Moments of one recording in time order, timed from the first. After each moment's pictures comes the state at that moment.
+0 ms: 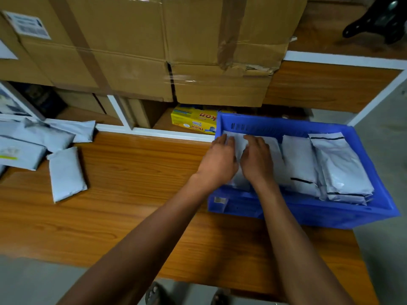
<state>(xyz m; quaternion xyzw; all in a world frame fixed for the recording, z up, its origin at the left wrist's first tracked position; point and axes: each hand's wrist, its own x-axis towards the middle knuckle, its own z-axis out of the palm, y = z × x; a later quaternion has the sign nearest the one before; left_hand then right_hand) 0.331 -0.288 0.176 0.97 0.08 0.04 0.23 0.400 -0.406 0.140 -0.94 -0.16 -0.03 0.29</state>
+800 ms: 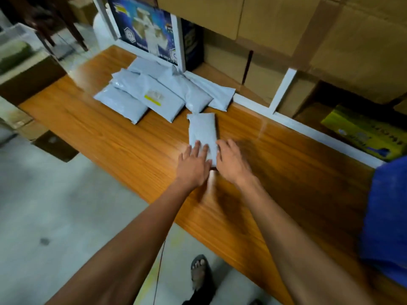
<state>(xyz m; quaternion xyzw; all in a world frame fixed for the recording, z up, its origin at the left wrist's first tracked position) 0.053 0.140 -0.021 0.91 0.38 -0.05 0.17 0.175 0.049 0.028 -0.85 -0.47 0.17 0.17</state>
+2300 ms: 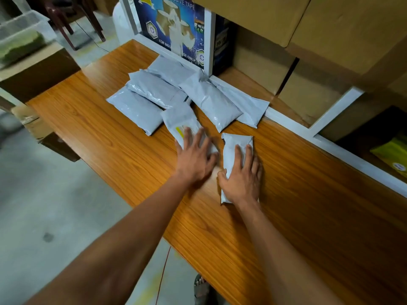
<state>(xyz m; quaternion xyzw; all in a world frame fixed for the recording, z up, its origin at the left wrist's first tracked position) 0.060 0.271 -0.043 0.91 0.39 -0.01 0.14 0.163 0.124 -0.044 -0.91 -0.41 0.06 0.11</state>
